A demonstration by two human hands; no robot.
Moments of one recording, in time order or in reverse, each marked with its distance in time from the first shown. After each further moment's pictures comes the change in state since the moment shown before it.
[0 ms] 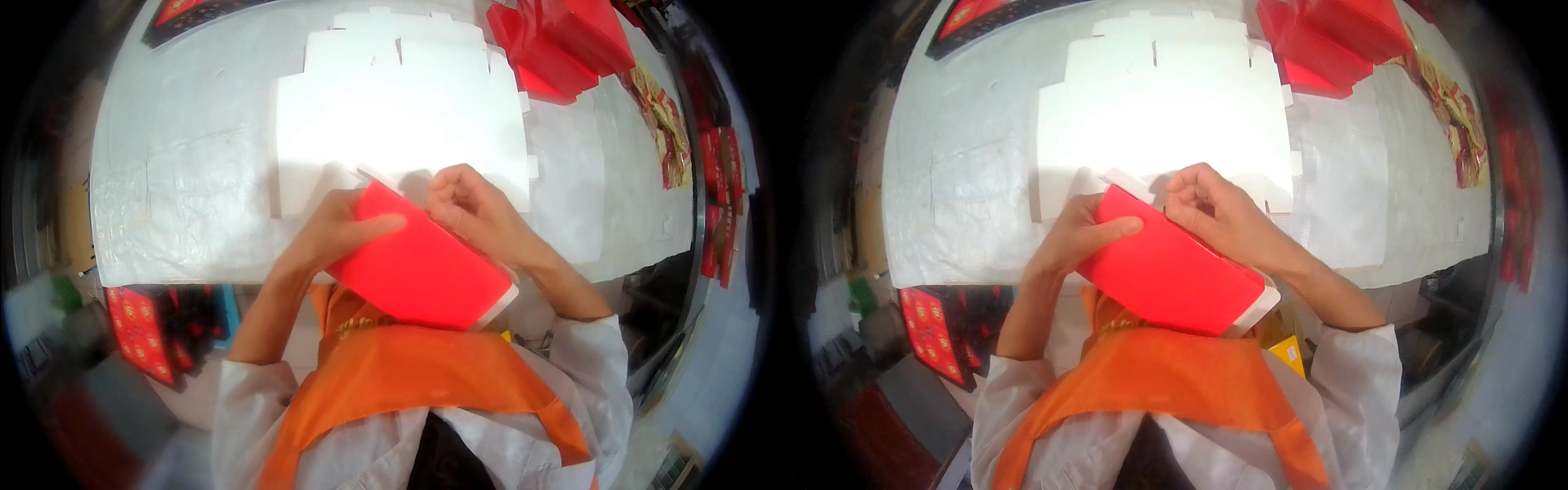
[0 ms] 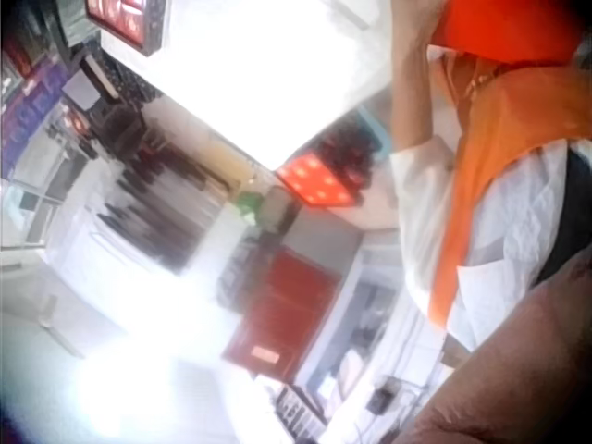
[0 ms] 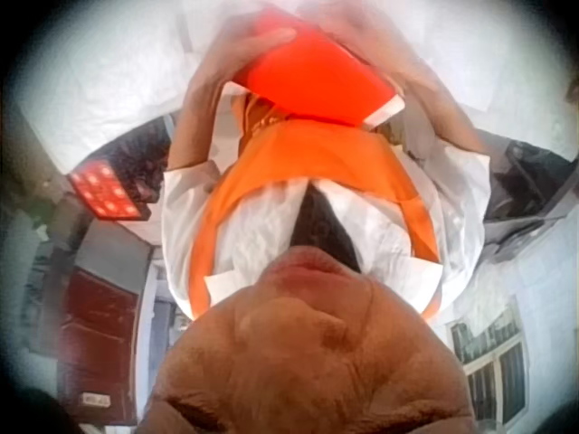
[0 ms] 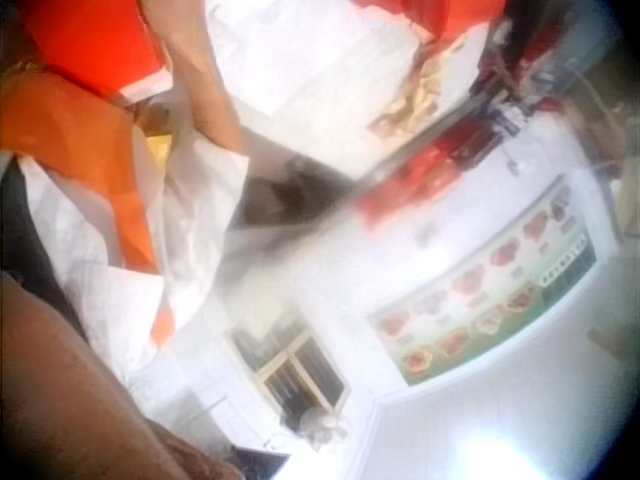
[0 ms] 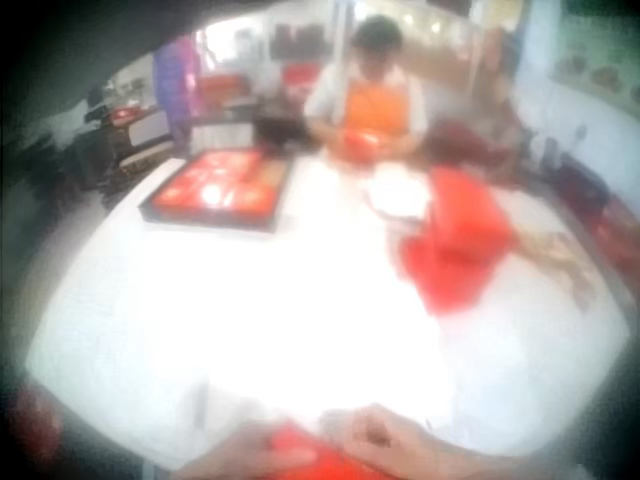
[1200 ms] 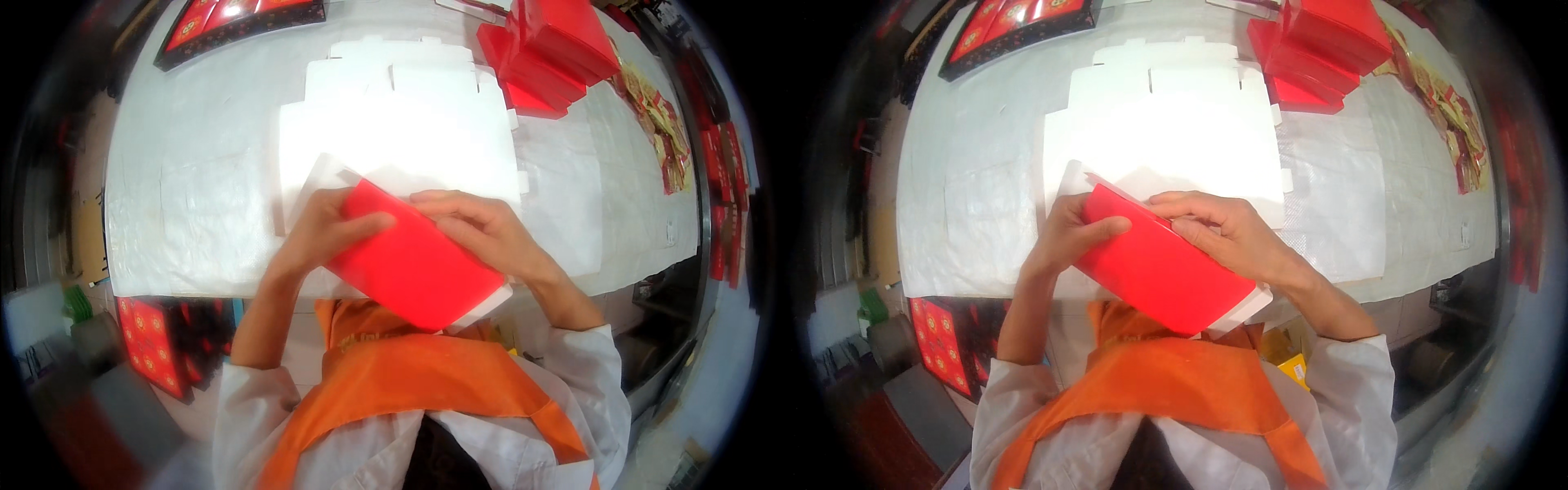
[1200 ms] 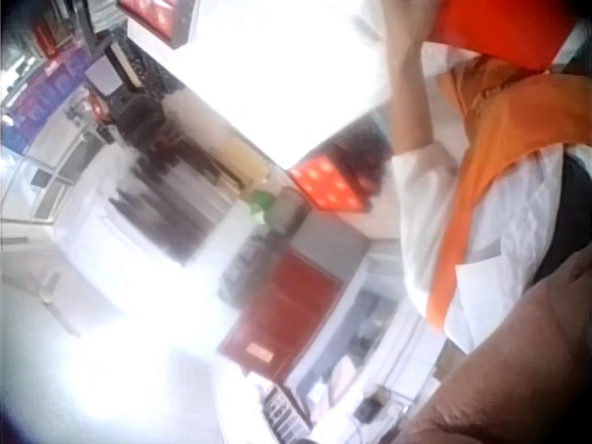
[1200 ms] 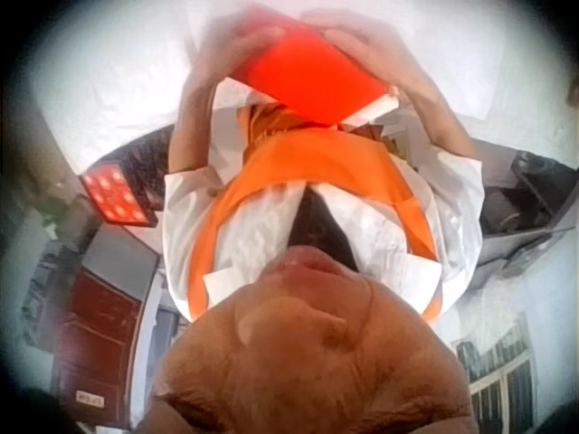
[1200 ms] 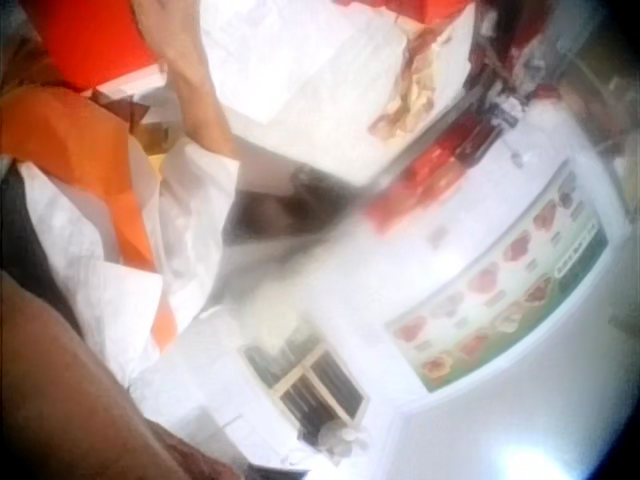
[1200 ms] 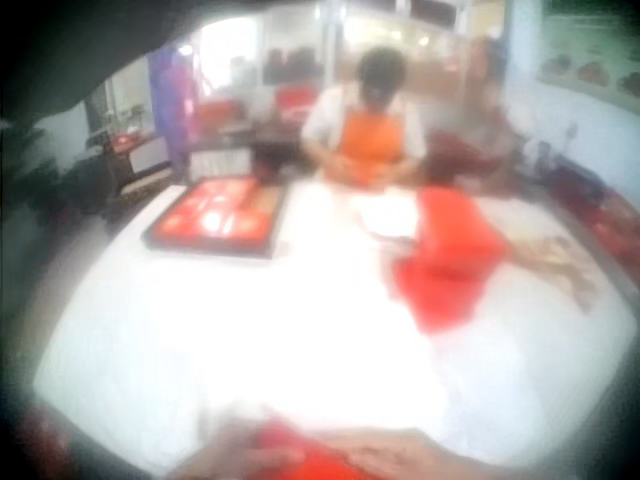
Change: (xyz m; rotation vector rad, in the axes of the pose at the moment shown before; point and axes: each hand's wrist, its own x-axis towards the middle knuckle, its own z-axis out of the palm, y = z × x) left_hand 0.003 0.031 -0.004 0.230 0.128 0.111; right_hand -0.010 -0.001 -0.010 -0.073 0.014 -0.242
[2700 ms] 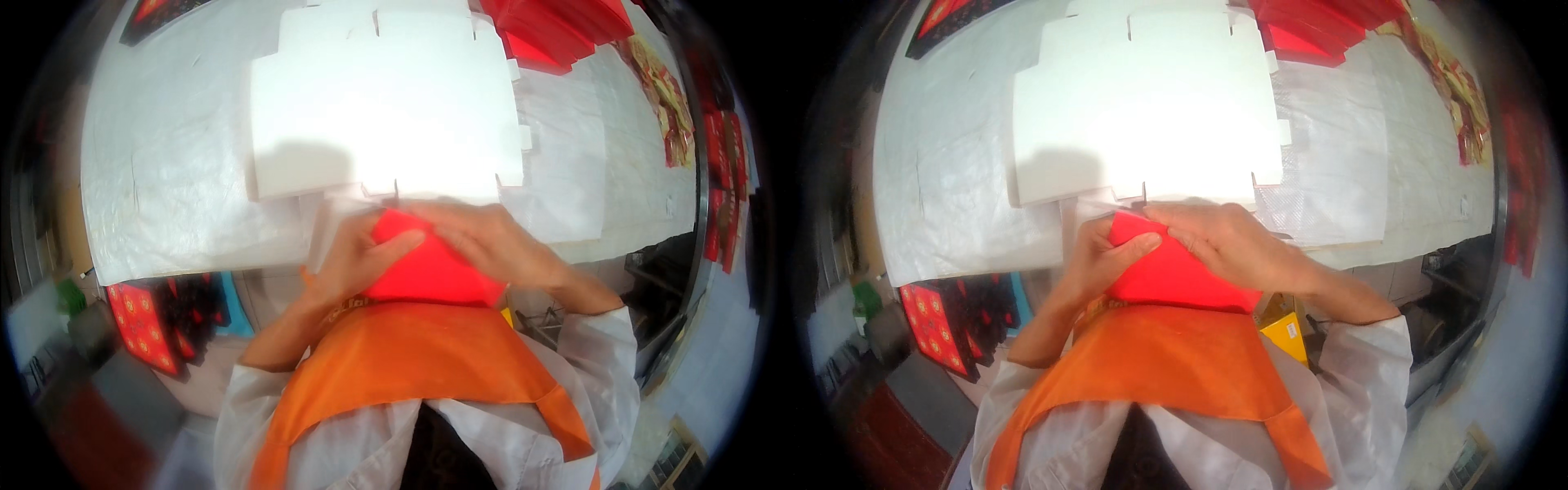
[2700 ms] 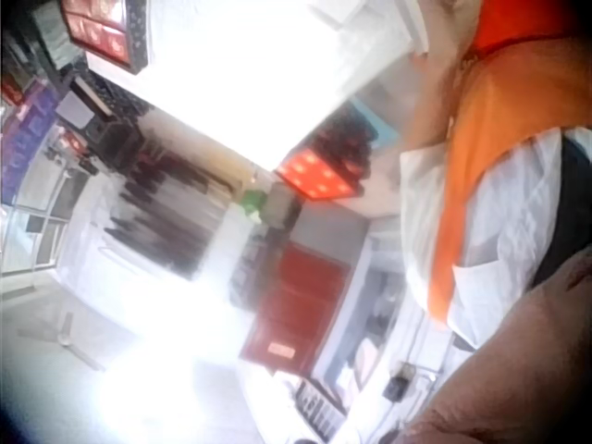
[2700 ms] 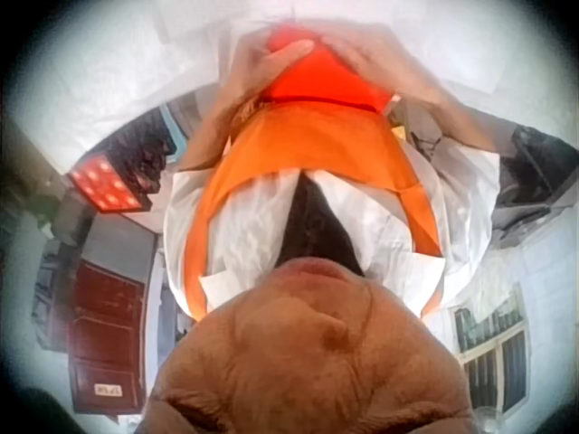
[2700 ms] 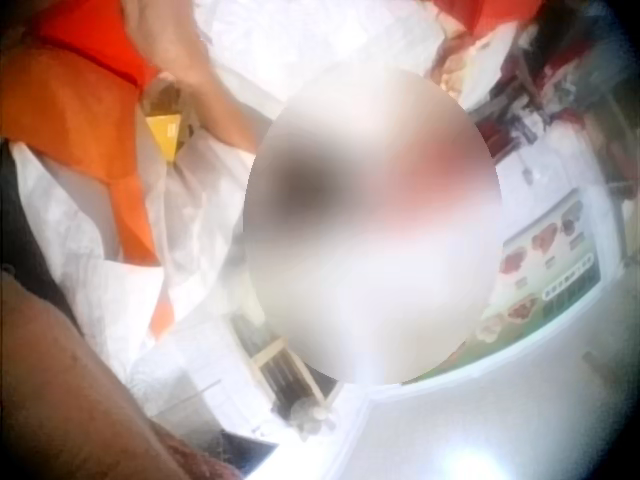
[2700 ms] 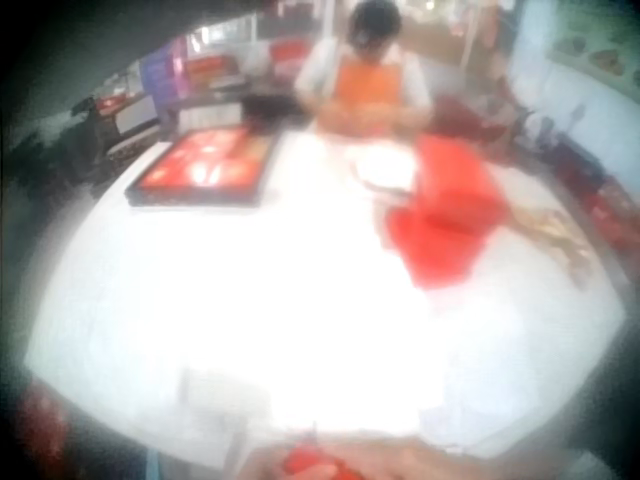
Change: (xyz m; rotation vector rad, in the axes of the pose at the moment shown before) left_hand -0.033 -0.033 0.074 -0.261 -0.005 -0.065; right_hand -0.030 0.005 0.010 -0.306 -0.106 0.041
